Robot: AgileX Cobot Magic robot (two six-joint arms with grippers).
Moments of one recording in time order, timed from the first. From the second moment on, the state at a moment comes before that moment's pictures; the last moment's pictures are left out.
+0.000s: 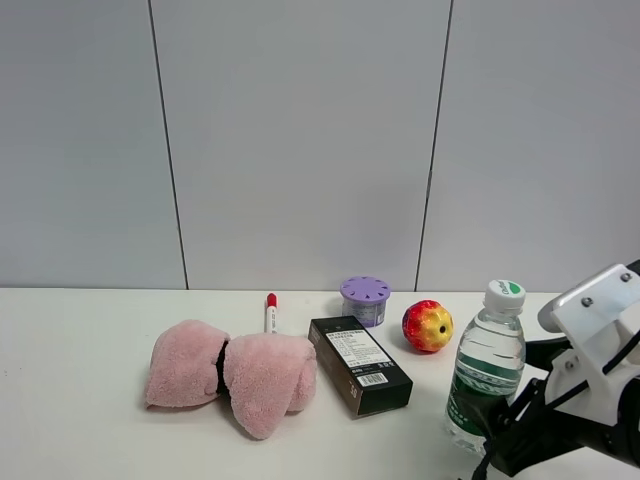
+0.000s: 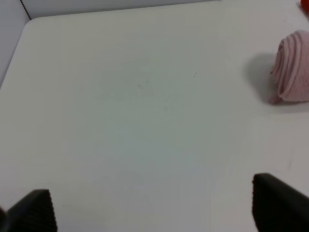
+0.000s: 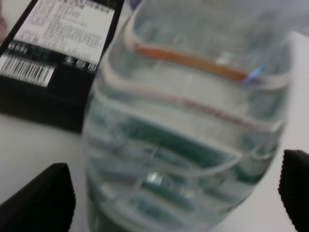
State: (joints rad) left arm -0.02 0.00 -0.49 0.09 1.06 -0.06; right arm 0.34 1.89 -0.17 -0.02 -1.19 -0.27
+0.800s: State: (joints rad) left arm -0.02 0.00 -0.49 0.09 1.06 -0.06; right arm 0.34 1.95 -0.18 -0.06 -1.21 -0.28
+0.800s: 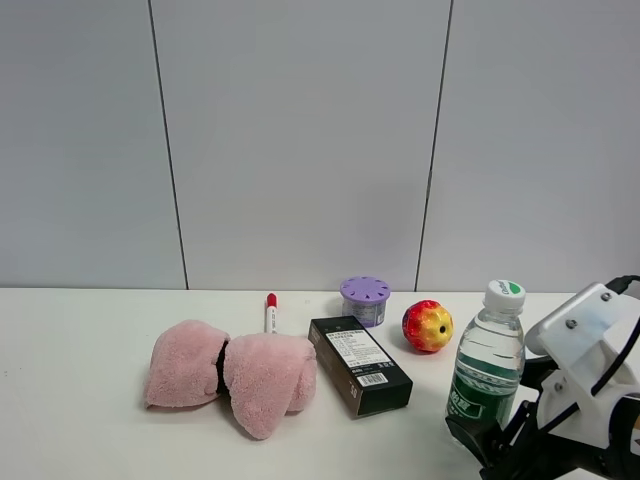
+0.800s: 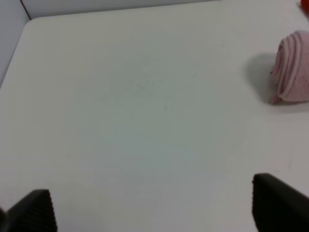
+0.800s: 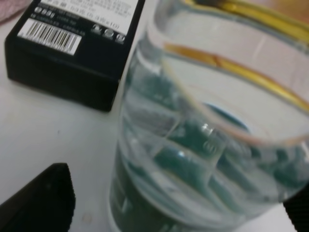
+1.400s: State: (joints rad) left arm -0.02 0.00 -0.49 0.09 1.06 -0.06; right arm 0.34 1.95 -0.20 -0.03 -1.21 -0.28
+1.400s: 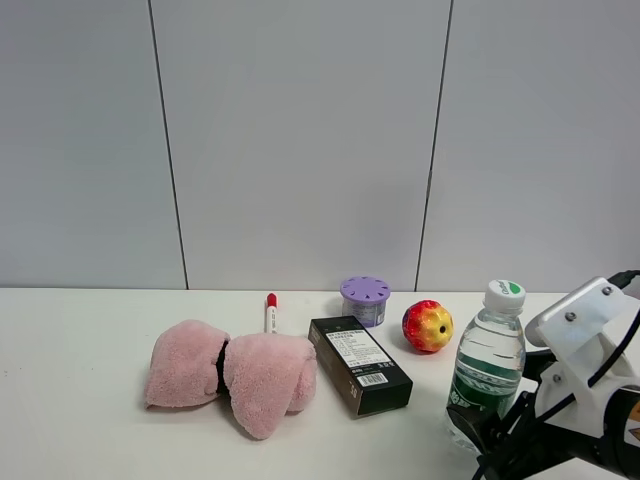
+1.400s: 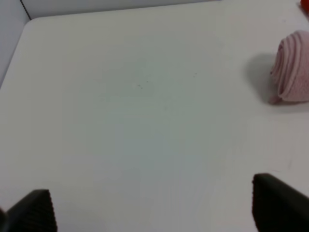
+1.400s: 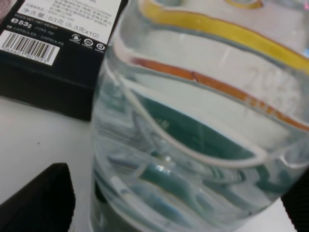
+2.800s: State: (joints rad) left arm -0.02 0.00 -0.49 0.09 1.06 -0.06; right arm 0.34 1.98 -0.25 -0.07 -1.21 -0.19
